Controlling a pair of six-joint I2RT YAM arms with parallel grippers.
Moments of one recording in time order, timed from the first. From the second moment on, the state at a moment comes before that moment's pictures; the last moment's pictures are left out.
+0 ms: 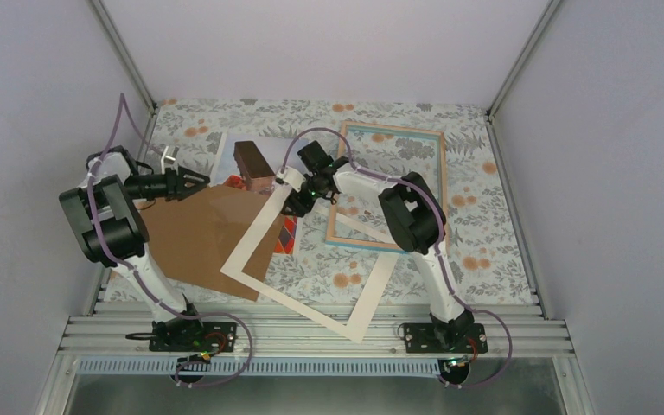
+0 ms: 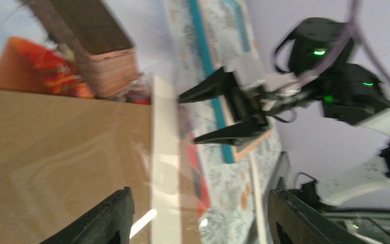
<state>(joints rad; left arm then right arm) 0.46 1.91 1.35 -1.30 1.21 0.73 0.69 2.28 1.69 -0.47 -0.50 -0.36</state>
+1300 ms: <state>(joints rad) 0.00 2.51 2.13 -1.32 0.78 0.71 0.72 2.06 1.28 -0.44 -0.60 -0.42</state>
